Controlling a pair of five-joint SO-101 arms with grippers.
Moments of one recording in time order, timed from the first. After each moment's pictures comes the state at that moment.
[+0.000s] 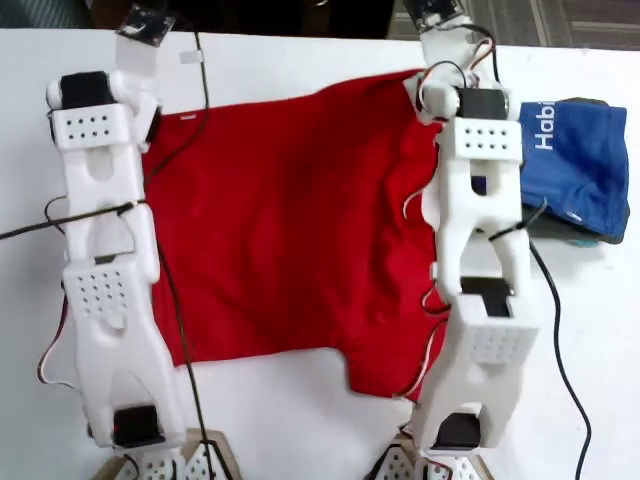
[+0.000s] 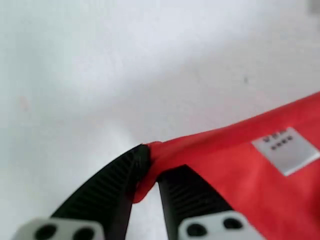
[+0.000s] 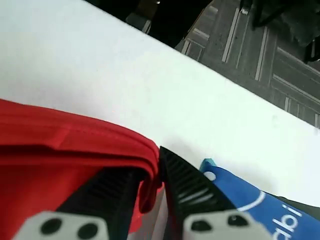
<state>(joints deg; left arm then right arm) -17.8 49.6 -71.0 93.1 -24.0 -2.2 29.6 -35.5 54.8 28.6</state>
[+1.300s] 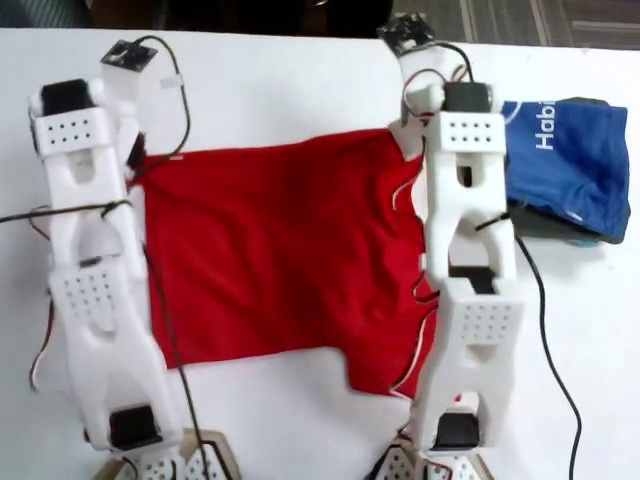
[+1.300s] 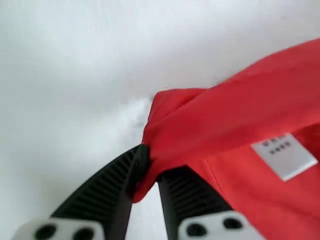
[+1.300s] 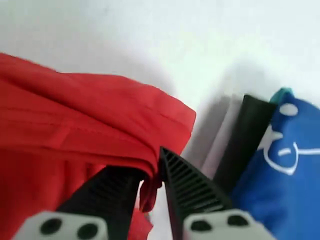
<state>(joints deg) -20.9 43.3 -56.4 101.4 -25.9 -4.1 34.6 -46.4 85.2 28.6</state>
